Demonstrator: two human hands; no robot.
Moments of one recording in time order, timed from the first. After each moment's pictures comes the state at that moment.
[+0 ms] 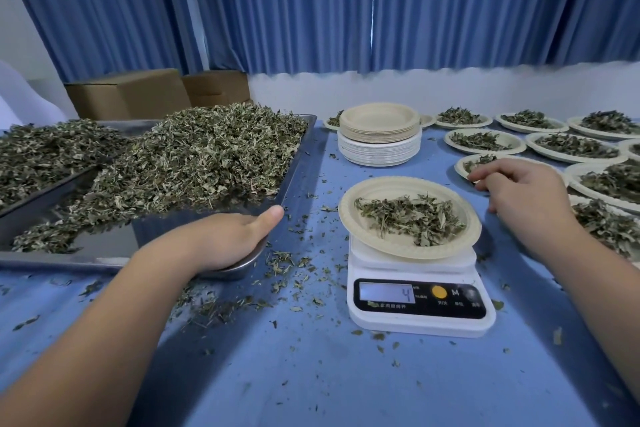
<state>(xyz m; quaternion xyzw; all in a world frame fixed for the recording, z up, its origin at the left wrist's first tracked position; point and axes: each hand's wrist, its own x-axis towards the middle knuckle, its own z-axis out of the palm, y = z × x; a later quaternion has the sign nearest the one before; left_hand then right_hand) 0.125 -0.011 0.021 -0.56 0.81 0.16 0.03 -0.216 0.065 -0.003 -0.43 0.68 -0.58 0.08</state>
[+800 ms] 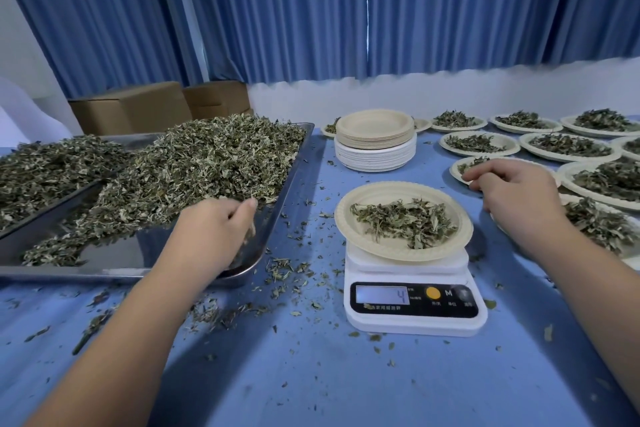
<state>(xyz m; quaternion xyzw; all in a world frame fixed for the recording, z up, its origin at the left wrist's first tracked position) 0.129 -0.002 0.017 -0.58 0.75 0.09 -0.30 -0.216 0.068 0.000 -0.43 0.67 -0.60 0.08</state>
